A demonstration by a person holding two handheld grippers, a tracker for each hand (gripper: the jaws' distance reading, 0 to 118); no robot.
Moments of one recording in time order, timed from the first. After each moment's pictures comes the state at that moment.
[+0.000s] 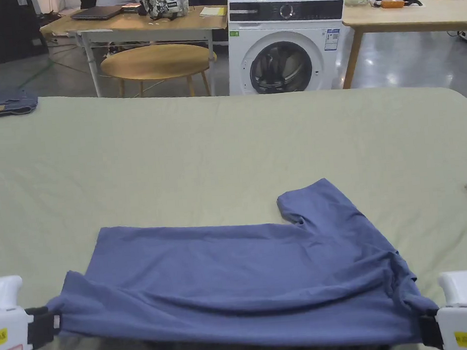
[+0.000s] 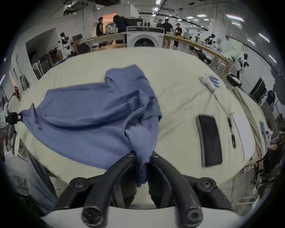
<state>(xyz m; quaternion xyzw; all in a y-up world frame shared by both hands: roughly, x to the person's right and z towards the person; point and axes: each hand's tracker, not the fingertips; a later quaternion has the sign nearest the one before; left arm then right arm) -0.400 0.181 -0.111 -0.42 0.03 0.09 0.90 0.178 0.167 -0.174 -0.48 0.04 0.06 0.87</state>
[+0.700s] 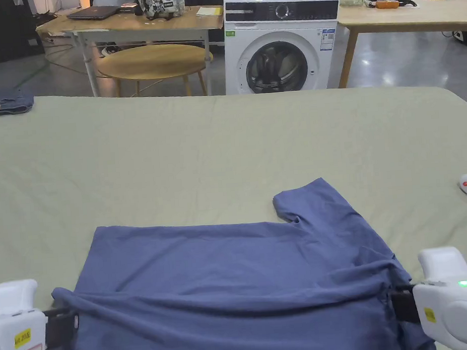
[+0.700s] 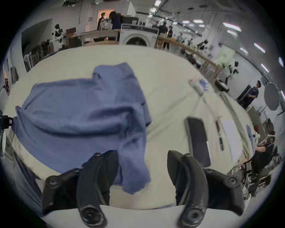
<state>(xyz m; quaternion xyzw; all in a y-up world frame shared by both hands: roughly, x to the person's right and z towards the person) -0.384 0.175 -0.129 -0.41 0.07 0.07 0.91 0.153 0.193 -0.193 -0.41 -0.02 0.11 0.90</state>
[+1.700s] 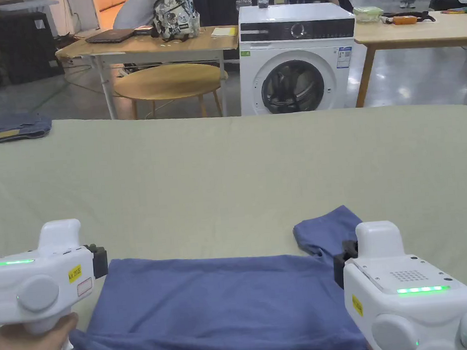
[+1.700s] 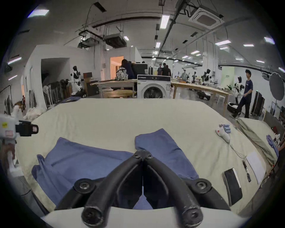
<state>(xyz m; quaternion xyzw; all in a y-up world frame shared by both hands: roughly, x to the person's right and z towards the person) -0.388 0.216 -0.257 -0.34 0.05 0.07 0.94 0.044 0.221 -0.242 -0.23 0.08 0.02 0.97</state>
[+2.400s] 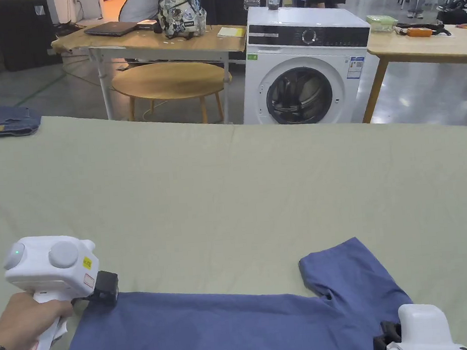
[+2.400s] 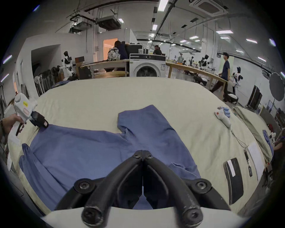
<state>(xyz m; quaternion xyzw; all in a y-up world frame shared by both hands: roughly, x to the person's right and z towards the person) -0.413 0.140 -0.406 -0.56 0.06 0.05 0.82 0.075 0.174 -0.281 -0.33 0.04 0.04 0.94</state>
